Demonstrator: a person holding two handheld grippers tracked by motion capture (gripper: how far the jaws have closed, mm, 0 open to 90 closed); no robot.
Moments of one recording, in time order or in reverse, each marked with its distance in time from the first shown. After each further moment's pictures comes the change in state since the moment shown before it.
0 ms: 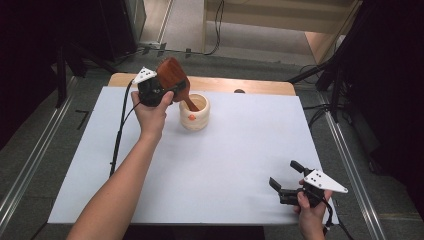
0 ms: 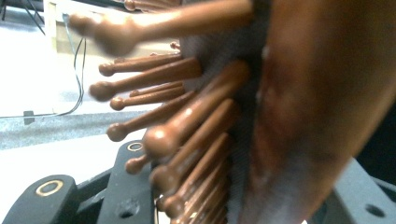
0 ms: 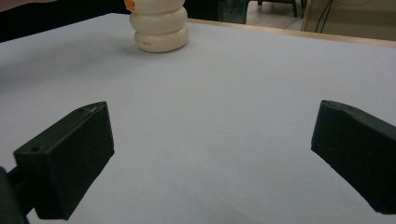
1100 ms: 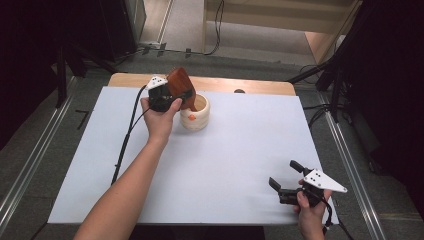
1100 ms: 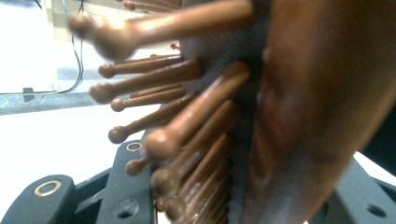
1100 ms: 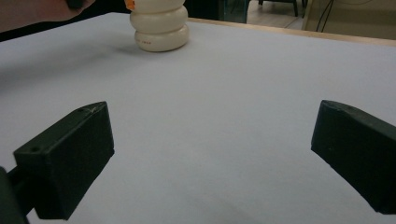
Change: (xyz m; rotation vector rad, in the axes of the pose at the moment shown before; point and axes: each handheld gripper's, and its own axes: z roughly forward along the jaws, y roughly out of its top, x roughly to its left) left arm -0.002 -0.026 0.022 0.072 0.012 -0.018; right arm 0.000 -0.001 0.001 0.002 0.001 0.000
